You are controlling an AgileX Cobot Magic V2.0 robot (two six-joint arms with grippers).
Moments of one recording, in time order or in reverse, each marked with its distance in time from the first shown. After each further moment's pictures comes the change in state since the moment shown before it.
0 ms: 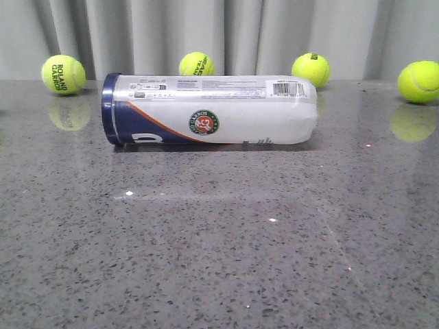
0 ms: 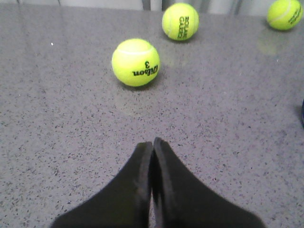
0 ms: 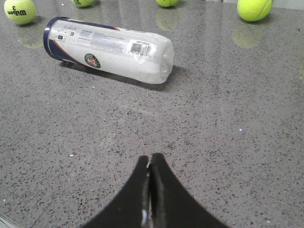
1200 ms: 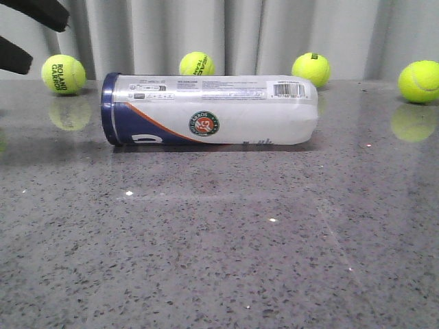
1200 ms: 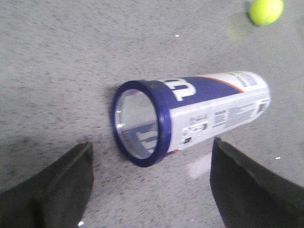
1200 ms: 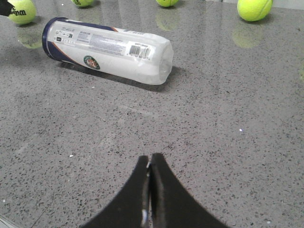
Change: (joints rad) left arm -0.047 0.778 -0.504 -0.900 0.528 0.569; right arm 0.000 0.000 0.000 0.000 0.000 0.002
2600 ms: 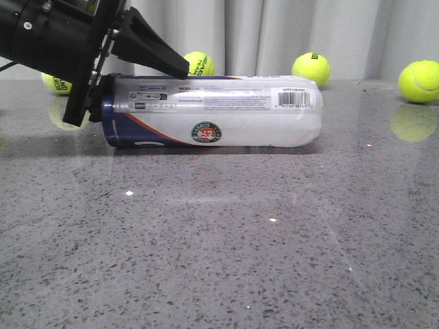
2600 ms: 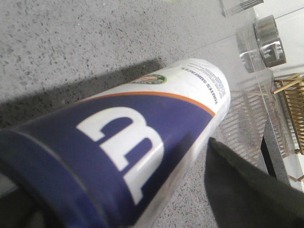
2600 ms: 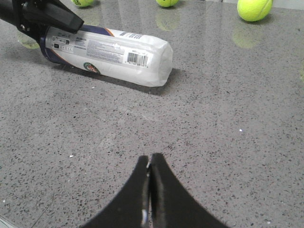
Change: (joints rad) left arm -0.212 0.377 -0.104 -0.347 0.096 0.225; right arm 0.000 0.000 0.000 0.000 0.000 0.000
